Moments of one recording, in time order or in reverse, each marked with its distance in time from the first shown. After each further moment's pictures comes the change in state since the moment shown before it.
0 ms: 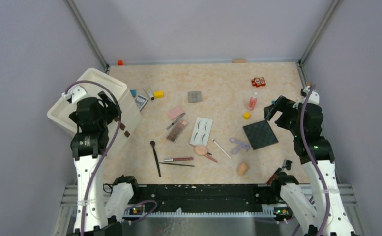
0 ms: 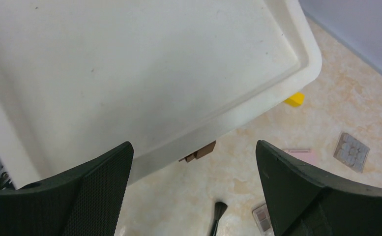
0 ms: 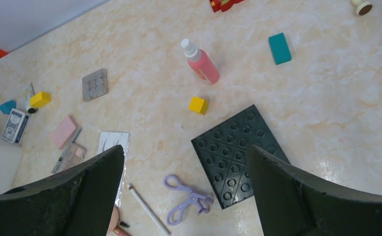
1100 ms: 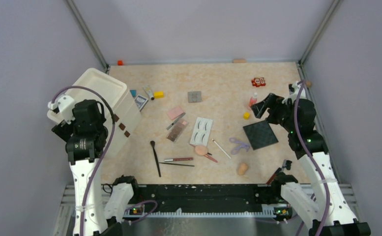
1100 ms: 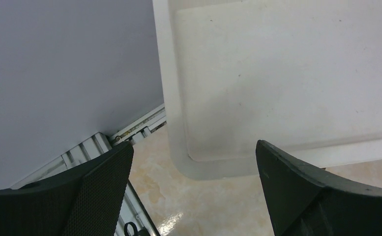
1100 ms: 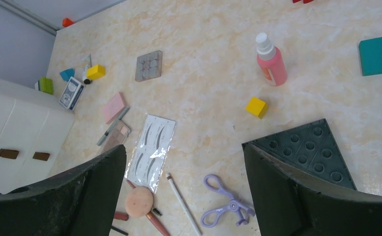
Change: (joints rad) left arm -0.002 -0.042 0.080 -0.240 -0.431 0.005; right arm 0.076 0.082 -0.044 0.164 -0.192 0.045
